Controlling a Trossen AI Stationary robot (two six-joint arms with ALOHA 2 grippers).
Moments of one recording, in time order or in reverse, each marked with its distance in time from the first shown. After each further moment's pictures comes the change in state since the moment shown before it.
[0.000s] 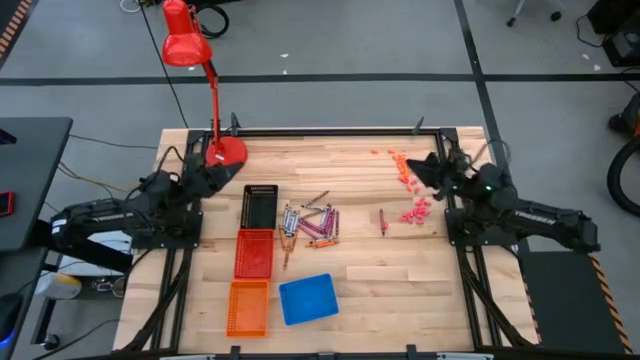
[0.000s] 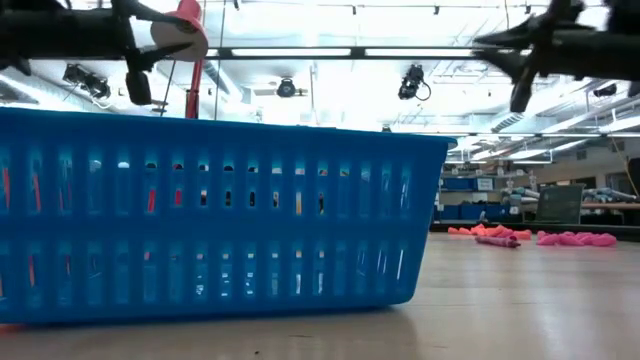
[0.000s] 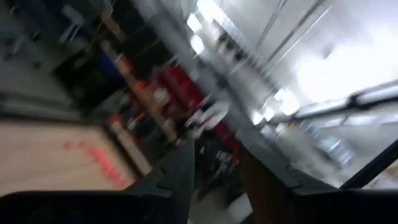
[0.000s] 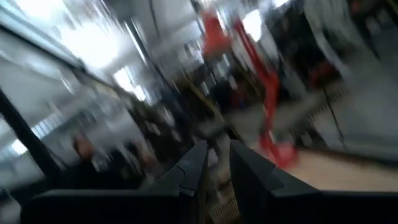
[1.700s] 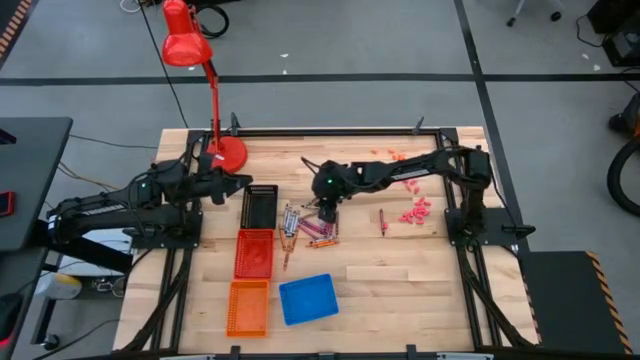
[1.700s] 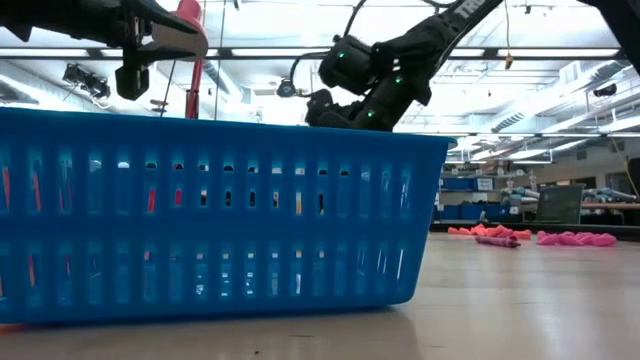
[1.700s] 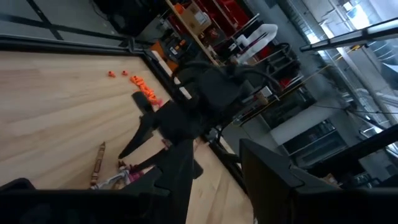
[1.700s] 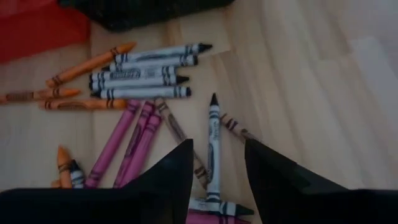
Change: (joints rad) left arm -0.001 0.090 0.244 -0.483 0.131 0.045; right arm 0.214 1.589 1.084 -0.633 -0.003 -0.550
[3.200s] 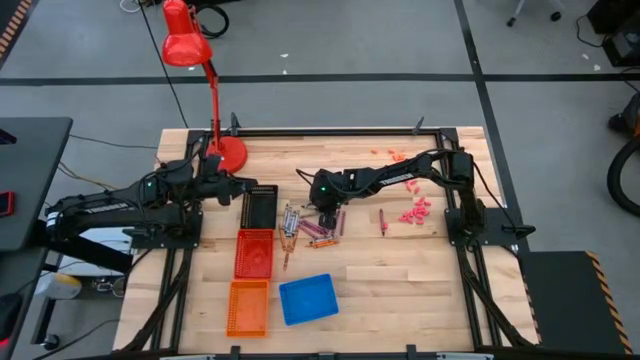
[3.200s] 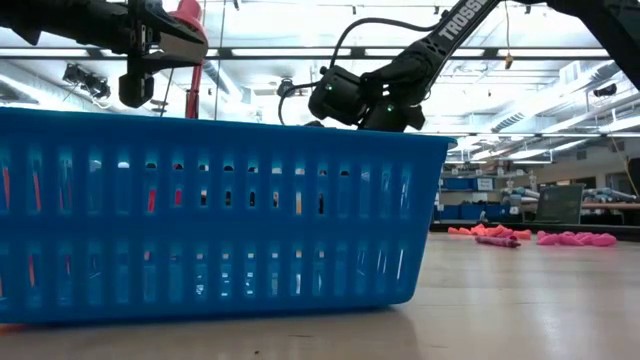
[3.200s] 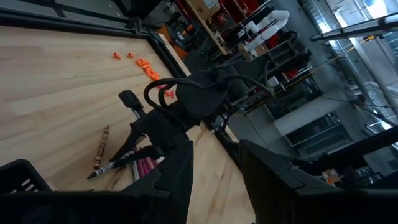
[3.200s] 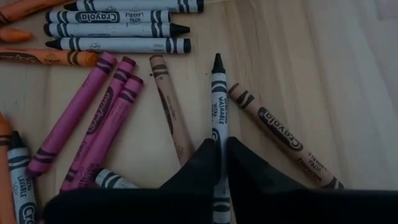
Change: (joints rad) left arm 0.000 0.065 0.000 0.001 0.031 -0.031; right arm 0.007 0.117 0.012 0.000 0.006 -0.084
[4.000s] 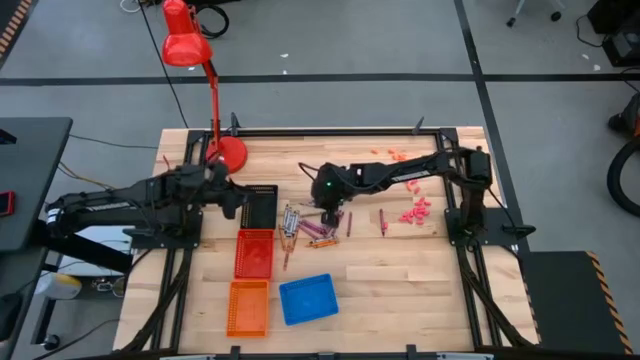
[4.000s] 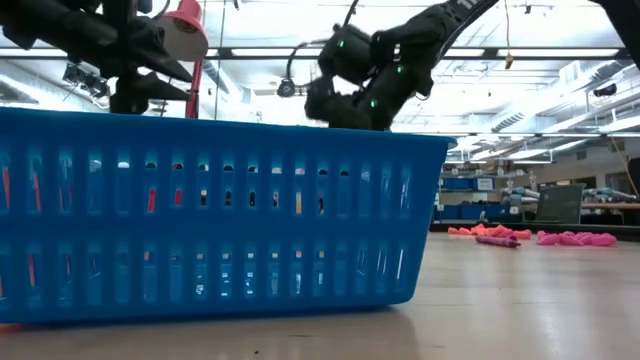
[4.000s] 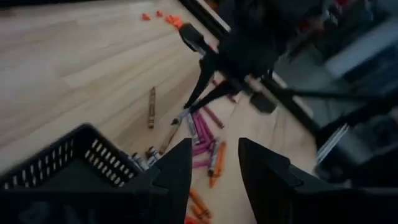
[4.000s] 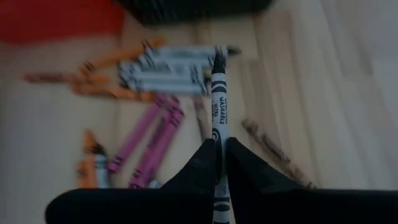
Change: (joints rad) left arm -0.039 0.048 -0.002 -0.187 0.003 0.261; right arm 0.015 -0.159 -0.002 -0.029 -0.040 0.001
